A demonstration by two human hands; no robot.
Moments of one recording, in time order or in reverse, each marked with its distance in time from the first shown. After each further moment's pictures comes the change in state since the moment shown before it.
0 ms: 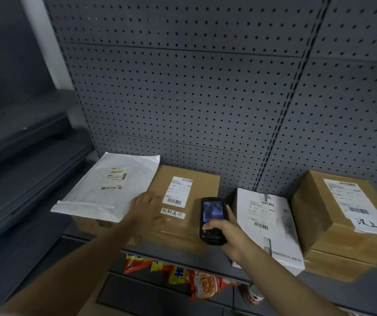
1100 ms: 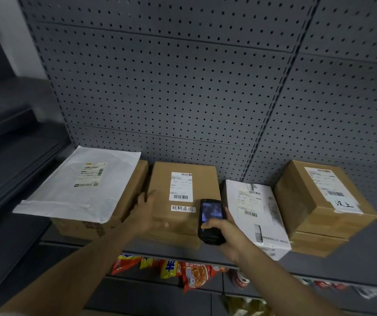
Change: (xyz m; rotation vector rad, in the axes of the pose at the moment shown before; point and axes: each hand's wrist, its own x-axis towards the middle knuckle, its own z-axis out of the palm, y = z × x) left_hand 0.007 0.003 0.015 -0.366 -0.160 -0.077; right_hand -0.012 0.020 0.008 0.009 0.126 0.005
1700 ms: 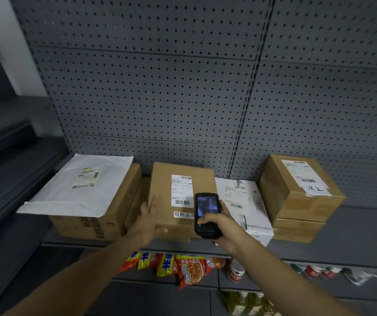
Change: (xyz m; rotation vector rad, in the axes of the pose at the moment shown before) left_hand -0.056 0.031 0.037 -0.010 0.019 0.052; right_hand -0.055 -0.005 -0.020 0.032 -0.057 -0.078
